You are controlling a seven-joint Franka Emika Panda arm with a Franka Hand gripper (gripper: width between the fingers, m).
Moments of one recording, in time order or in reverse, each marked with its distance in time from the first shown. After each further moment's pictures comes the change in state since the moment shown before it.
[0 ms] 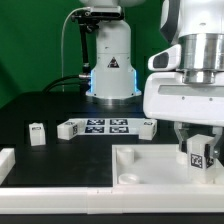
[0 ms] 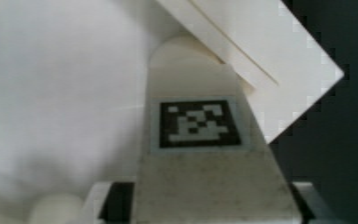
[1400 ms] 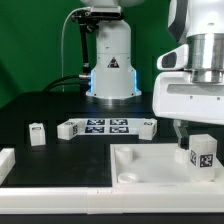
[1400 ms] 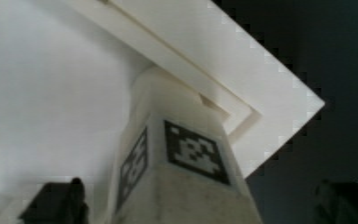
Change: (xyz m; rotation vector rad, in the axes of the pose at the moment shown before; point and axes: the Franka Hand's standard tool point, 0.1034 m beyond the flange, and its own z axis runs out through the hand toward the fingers) arm -0.014 -0.007 -0.004 0.009 0.002 -0.365
